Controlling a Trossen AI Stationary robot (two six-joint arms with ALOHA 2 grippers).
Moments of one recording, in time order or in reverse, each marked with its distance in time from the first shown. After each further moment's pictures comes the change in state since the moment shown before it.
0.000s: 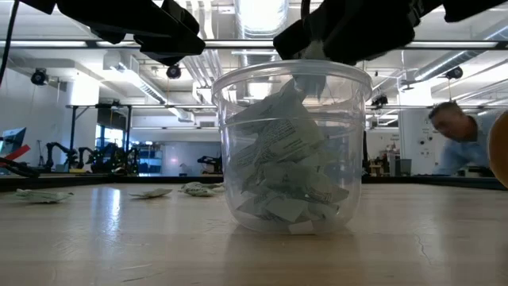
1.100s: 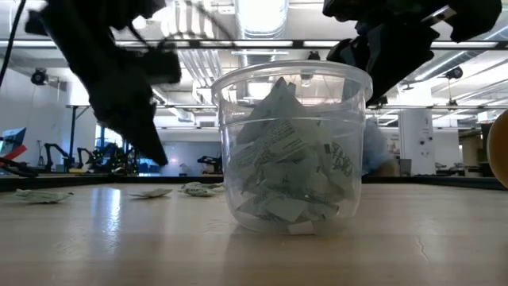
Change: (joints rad) left arm 0.134 0.071 -0.012 -0.514 -0.312 -0.622; right arm 0.021 -0.128 0.048 -0.530 0.396 0.277
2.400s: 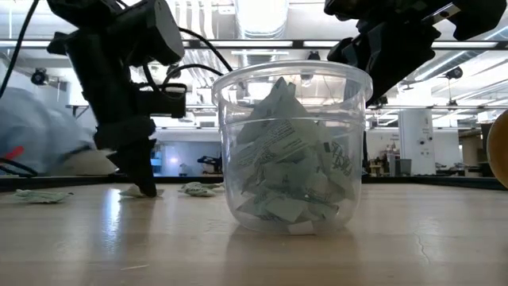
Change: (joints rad) left arm 0.065 0.097 0.026 -0.069 0.092 0.035; right arm 0.001 -0.001 -0.002 0.003 -0.003 0.000
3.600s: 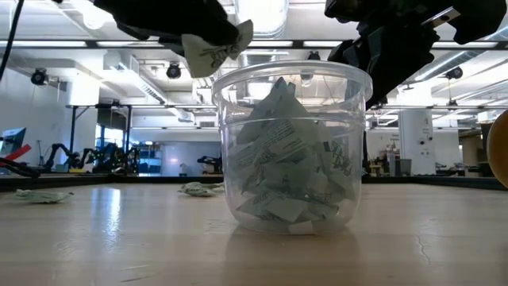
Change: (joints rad) left arm -0.243 0.041 0.150 0.622 0.147 0.619; right arm -0.001 0.000 -0.010 0.010 0.002 0.000
